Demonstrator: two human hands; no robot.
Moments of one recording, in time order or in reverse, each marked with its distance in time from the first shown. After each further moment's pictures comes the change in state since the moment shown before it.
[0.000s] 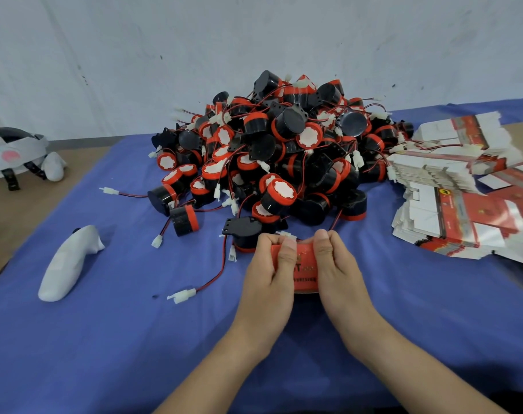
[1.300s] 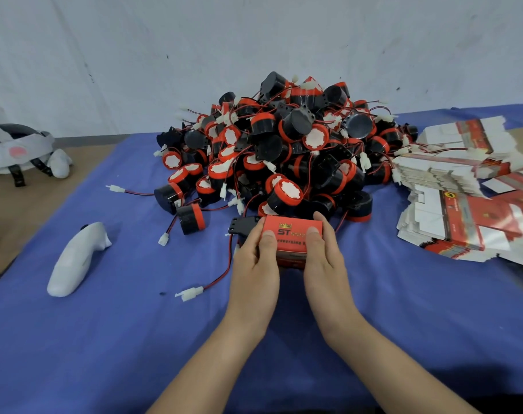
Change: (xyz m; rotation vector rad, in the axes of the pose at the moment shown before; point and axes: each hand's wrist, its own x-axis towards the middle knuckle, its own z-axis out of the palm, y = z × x) left_hand 0.014 -0.001 -0.016 -0.067 0.140 -0.103; right_hand 0.006 0.010 0.026 0.131 0.025 -0.003
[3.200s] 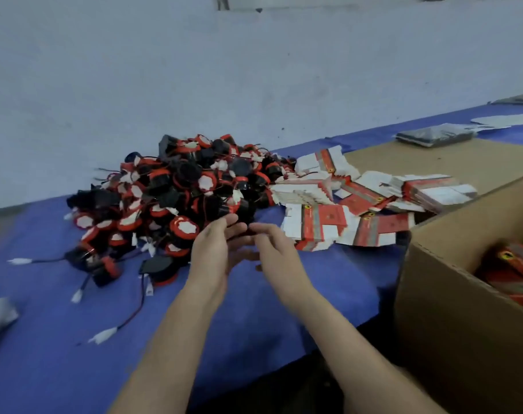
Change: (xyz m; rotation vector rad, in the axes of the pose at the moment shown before) left_hand -0.025 0.091 0.110 -0.331 -0.159 -0.251; right_hand -0.009 -0.060 -0.124 -0.281 0.185 -0.019
